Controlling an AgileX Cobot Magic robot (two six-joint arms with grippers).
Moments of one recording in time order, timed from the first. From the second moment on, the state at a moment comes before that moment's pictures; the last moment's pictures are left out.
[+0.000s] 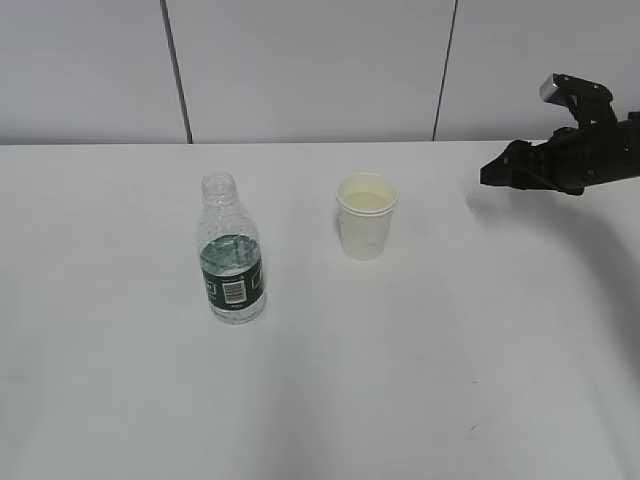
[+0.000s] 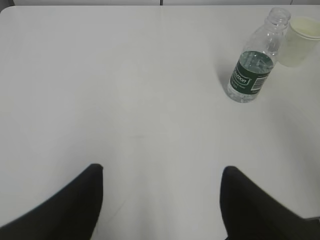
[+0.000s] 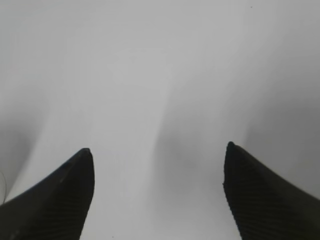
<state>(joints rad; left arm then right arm) -0.13 0.00 -0.53 0.03 1.11 -0.06 -0.17 2.15 -1.42 -1.85 -0.48 1.79</state>
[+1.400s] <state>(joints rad) -0.13 0.00 -0.53 -0.09 1.11 0.11 -0.17 2.15 -1.42 -1.85 -0.48 1.79</state>
